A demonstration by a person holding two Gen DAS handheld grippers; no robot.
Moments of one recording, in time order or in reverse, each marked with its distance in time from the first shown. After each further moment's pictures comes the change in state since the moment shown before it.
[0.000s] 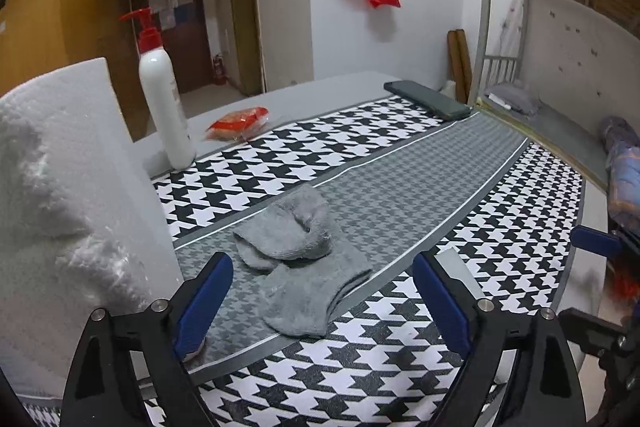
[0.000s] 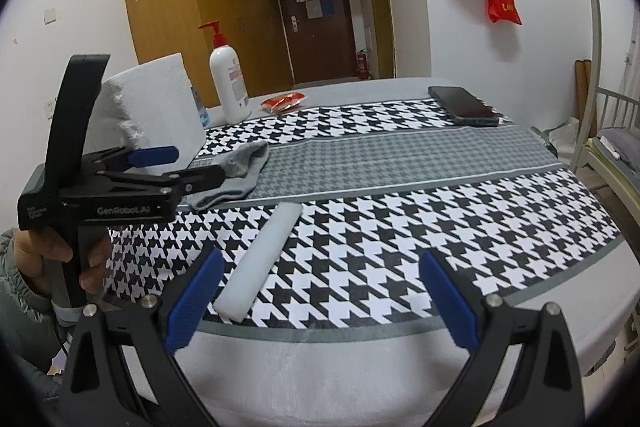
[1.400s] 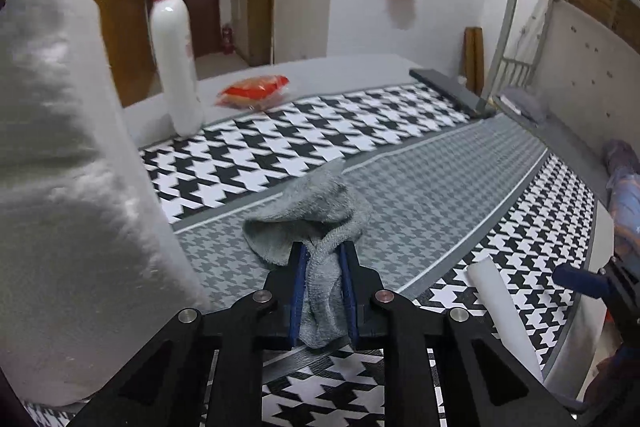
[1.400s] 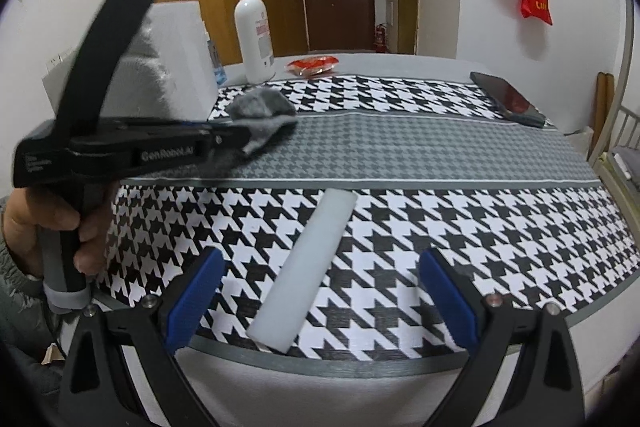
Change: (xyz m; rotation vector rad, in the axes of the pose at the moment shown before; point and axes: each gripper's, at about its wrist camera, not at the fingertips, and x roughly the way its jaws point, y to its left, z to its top) left arm 0.018 0.031 -0.002 -0.107 0.060 -0.020; right arm 0.041 0.045 0.005 -0.101 0.129 -0.019
